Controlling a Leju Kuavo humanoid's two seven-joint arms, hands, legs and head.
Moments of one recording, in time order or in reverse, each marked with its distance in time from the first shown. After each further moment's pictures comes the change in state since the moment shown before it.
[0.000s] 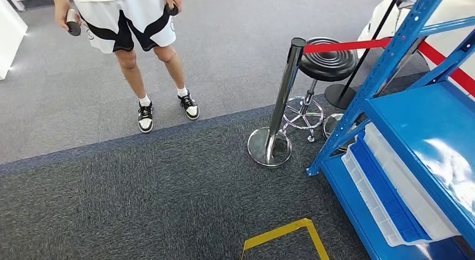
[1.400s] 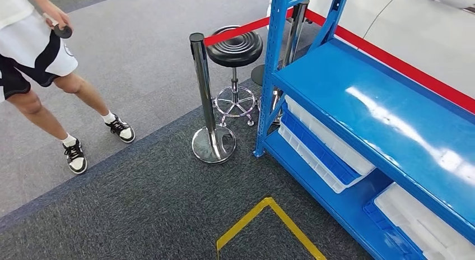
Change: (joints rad) left arm 0.016 0.001 0.214 0.034 0.313 -0.279 -0.286; right arm 0.023 0.094 -0.098 -0.117 0.104 0.107 -0.026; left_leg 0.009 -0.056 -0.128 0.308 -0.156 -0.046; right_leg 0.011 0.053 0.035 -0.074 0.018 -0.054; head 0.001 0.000
